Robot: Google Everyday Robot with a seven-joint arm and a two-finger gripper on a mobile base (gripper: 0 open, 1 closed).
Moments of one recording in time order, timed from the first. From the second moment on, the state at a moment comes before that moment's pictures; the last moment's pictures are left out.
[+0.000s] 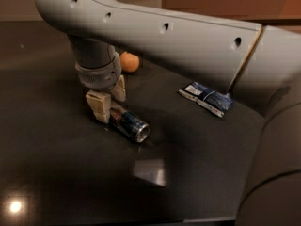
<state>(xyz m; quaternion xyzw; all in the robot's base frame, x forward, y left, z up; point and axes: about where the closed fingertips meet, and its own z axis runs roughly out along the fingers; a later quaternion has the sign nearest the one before) 0.507 0.099 0.845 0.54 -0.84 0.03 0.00</state>
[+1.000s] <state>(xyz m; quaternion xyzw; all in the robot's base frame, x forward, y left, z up) 0.501 0.094 0.870 0.55 -0.83 0.01 -0.03</state>
